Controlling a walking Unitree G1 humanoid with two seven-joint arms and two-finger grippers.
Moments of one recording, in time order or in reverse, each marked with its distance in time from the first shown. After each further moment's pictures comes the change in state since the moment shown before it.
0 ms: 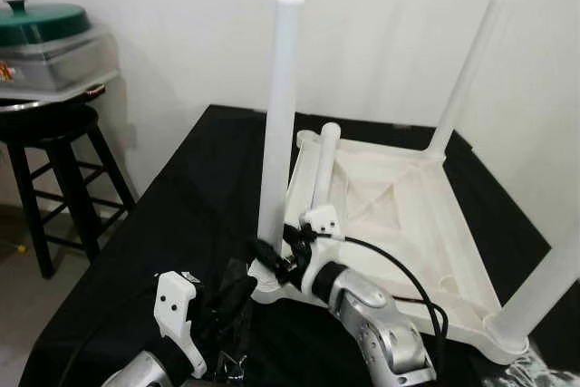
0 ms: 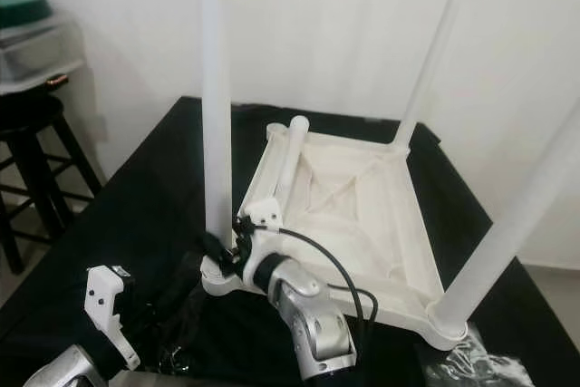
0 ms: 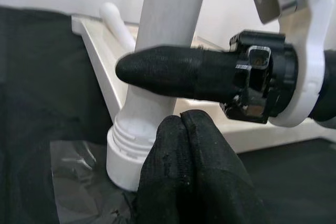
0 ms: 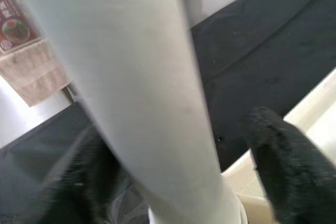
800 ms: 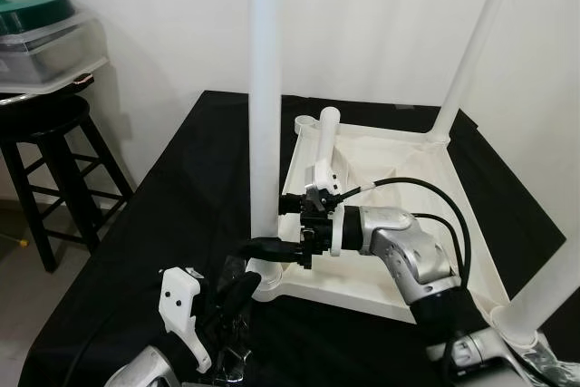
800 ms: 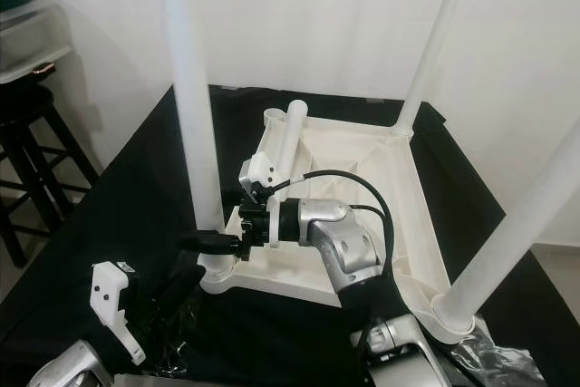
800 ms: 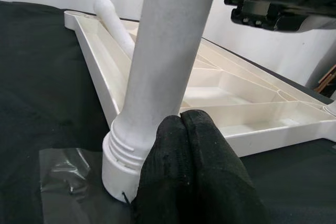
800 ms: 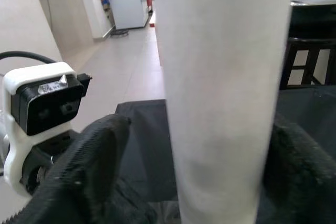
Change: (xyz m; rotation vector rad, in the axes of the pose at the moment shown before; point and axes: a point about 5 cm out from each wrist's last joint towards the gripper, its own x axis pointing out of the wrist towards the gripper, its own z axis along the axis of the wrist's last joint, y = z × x) left arm 0.005 -0.001 0.002 0.002 -0.011 -0.011; right arm 0.005 -0.020 0.076 -0.288 0.064 0.715
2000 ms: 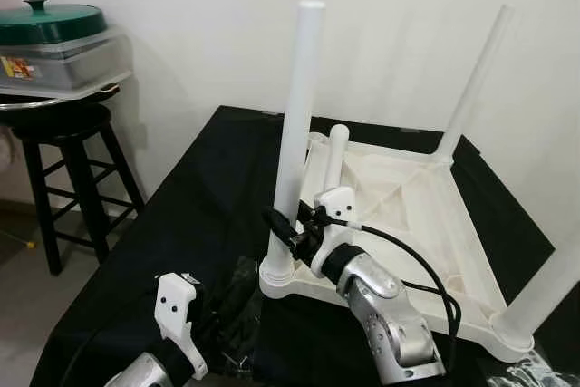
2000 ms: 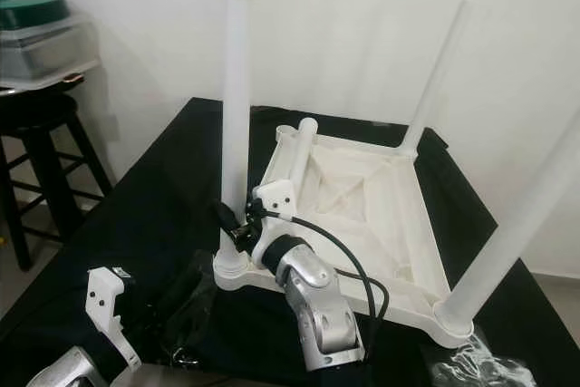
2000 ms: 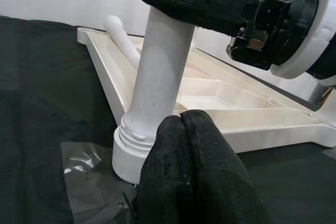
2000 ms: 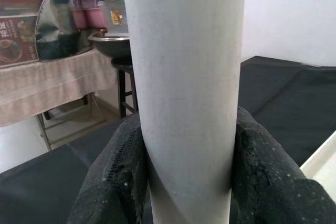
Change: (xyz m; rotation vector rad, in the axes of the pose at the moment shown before) left arm -0.006 0.000 -0.003 -0.010 0.010 0.011; right arm 0.014 0.029 -0.045 0.098 -0.112 -0.776
